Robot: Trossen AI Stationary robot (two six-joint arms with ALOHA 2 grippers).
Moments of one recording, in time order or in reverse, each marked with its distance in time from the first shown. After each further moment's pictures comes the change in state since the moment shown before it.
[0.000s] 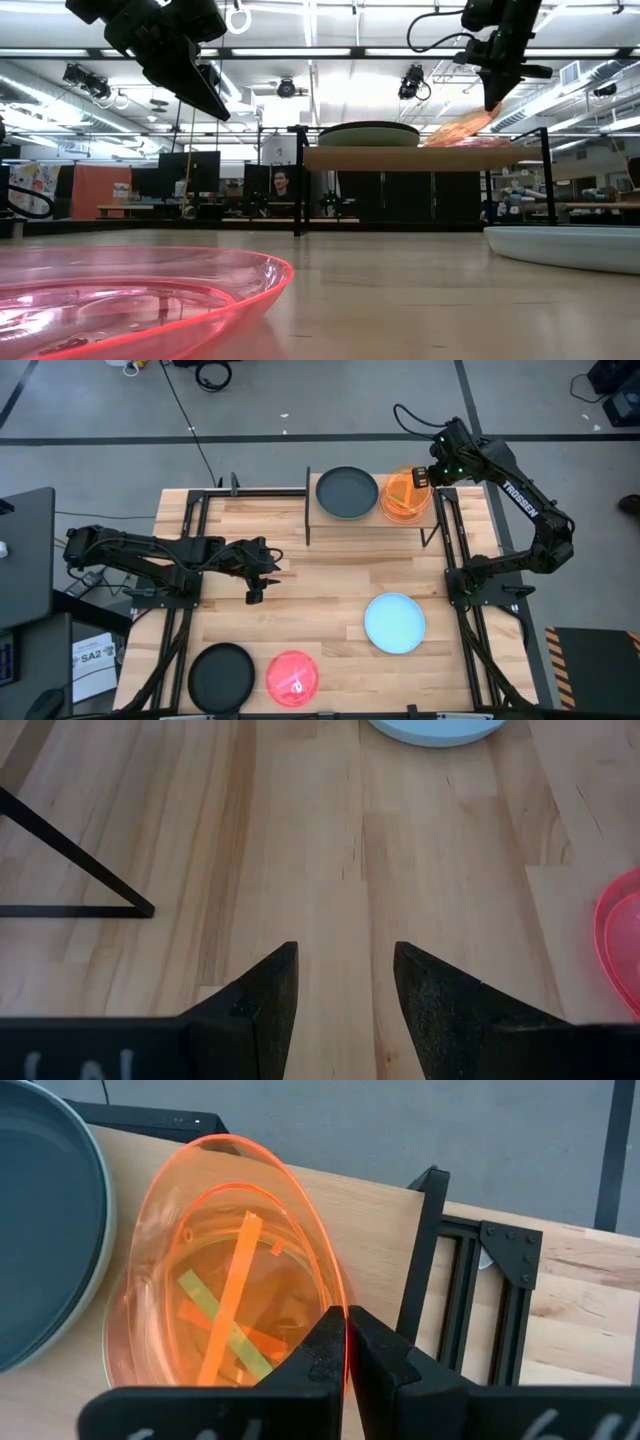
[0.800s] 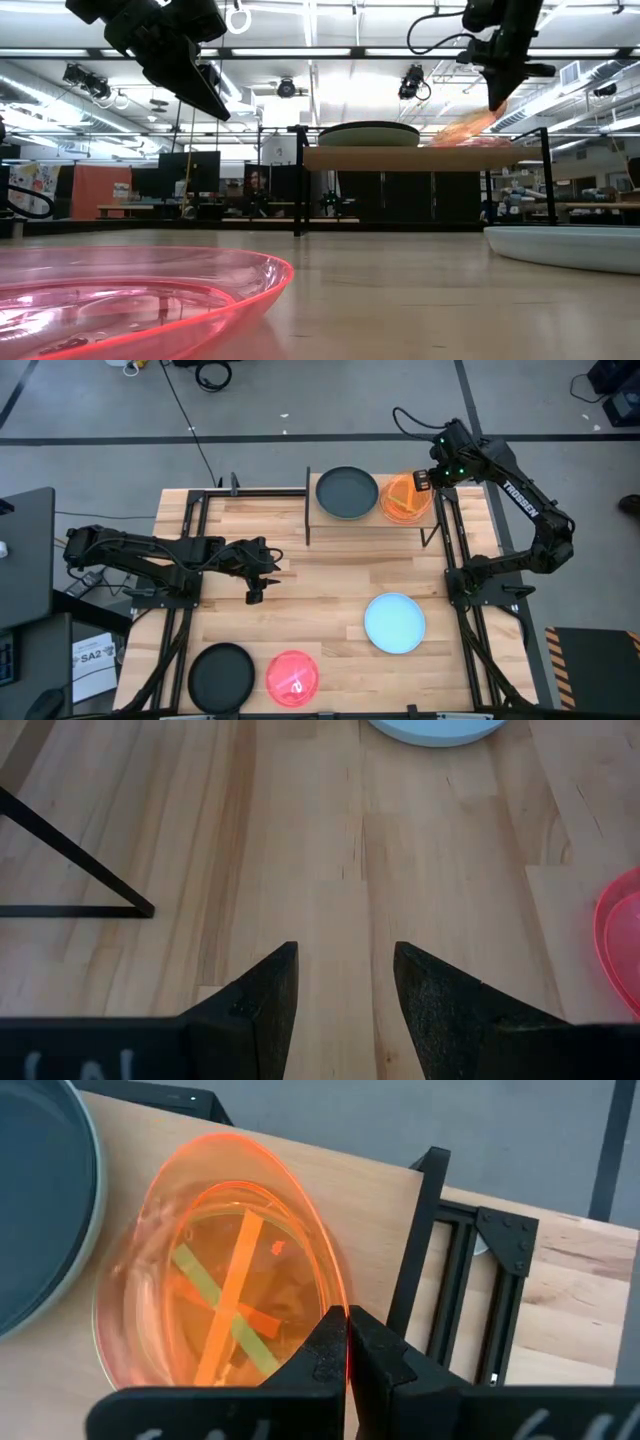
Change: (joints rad) left arm 0.000 0.000 0.000 0.000 0.000 0.000; right arm 0.000 0.000 0.006 -0.047 -0.007 -0.026
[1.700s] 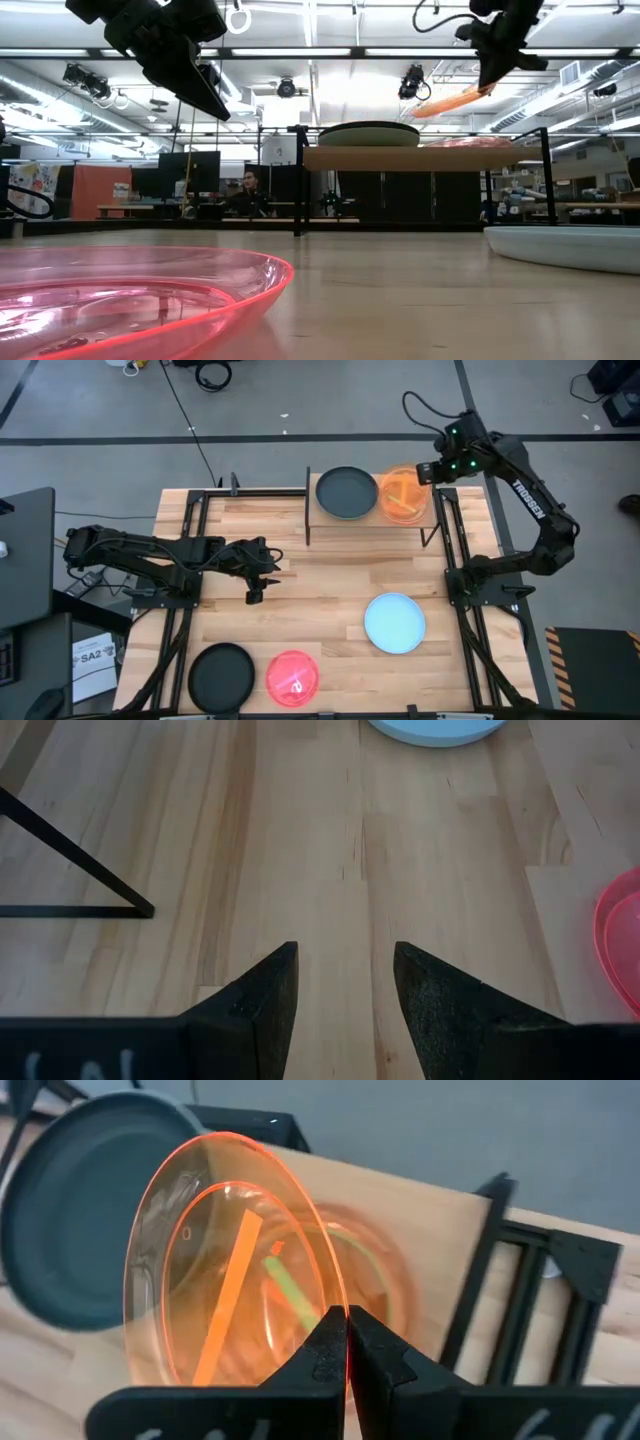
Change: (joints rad) left arm 0.000 0.000 0.000 0.000 0.000 0.000; right arm -0.045 -0.014 0.087 -0.003 -0.213 -0.037
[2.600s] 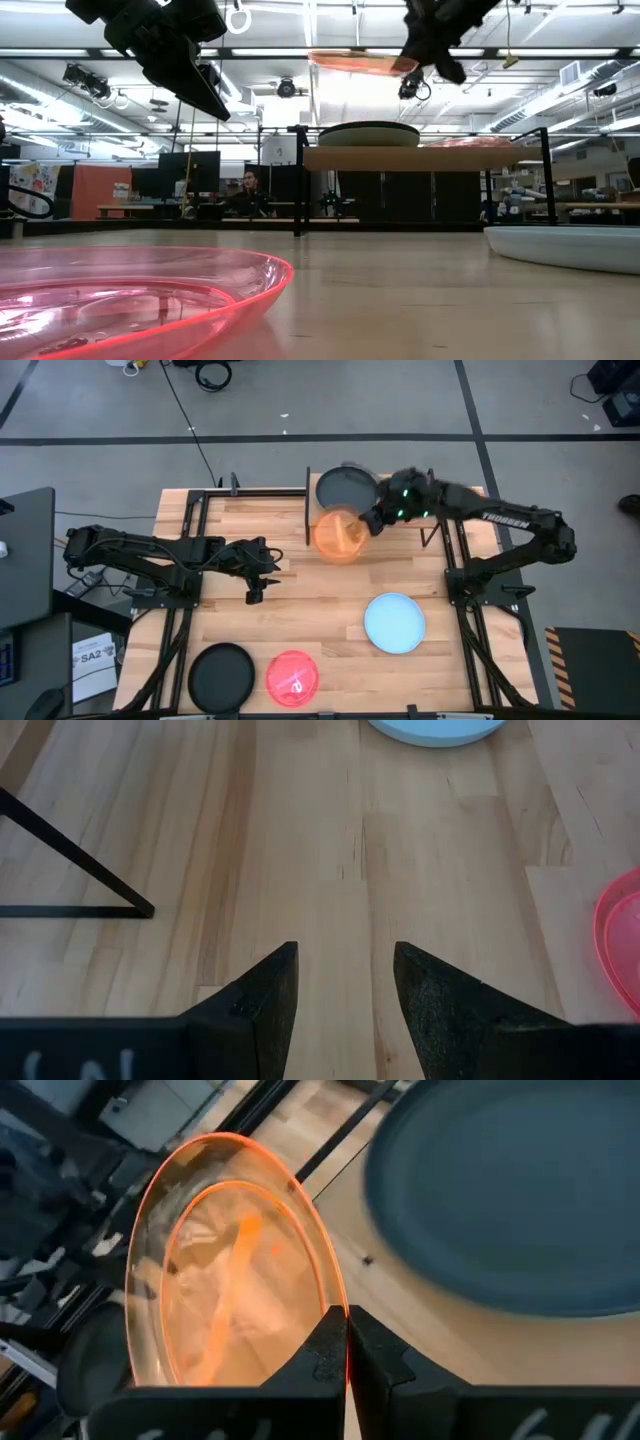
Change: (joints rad) left arm 0.000 0.000 0.000 0.000 0.000 0.000; right arm 0.658 0.000 -0.291 0.631 0.027 0.256
